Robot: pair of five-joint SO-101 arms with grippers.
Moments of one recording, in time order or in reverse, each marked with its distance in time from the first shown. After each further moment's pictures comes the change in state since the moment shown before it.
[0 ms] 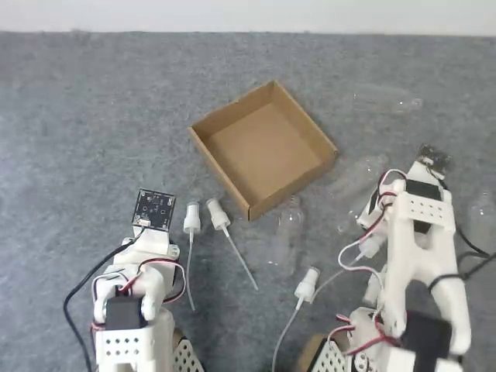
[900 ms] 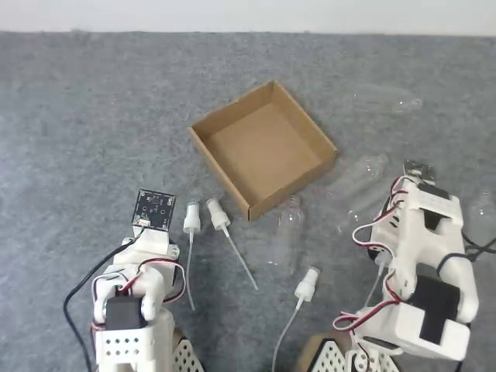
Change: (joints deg) left arm 0.0 0.0 0.0 0.0 0.0; right arm 6.2 12.0 -1.7 -1.5 23.5
